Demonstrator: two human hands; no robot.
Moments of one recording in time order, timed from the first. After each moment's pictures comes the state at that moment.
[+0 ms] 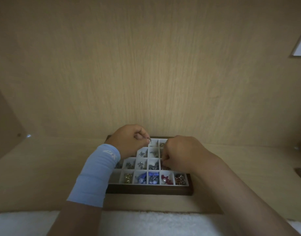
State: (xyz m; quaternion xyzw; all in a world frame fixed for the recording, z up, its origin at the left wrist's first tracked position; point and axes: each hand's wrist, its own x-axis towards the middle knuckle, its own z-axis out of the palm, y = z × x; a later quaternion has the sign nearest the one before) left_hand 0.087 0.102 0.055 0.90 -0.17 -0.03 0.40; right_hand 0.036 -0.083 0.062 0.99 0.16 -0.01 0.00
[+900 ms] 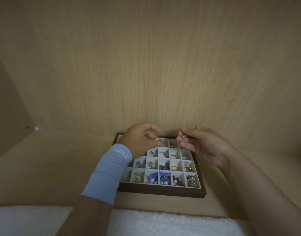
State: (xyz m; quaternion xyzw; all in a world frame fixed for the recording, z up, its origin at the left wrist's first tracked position) left_hand 0.086 0.109 0.048 0.87 -0.19 -0.03 0.46; right_hand 0.049 -0.107 0.069 0.56 -0.07 -0.12 -0.82
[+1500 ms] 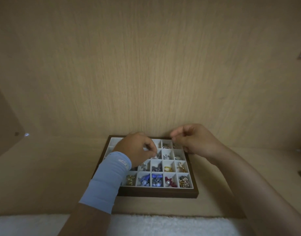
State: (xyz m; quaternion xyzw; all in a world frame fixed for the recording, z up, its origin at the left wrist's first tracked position) left_hand 0.088 0.094 0.033 0.93 -0.24 -0.01 0.28; right_hand 0.052 -0.117 0.067 0.86 -0.01 -0.01 -0.51
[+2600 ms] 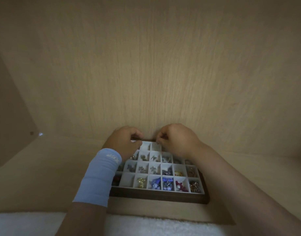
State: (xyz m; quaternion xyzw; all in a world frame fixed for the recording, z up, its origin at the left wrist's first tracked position) left_hand 0.108 0.147 0.037 0.93 -0.14 0.06 0.34; right_hand 0.090 -0.054 0.064 0.97 0.13 0.06 -0.17
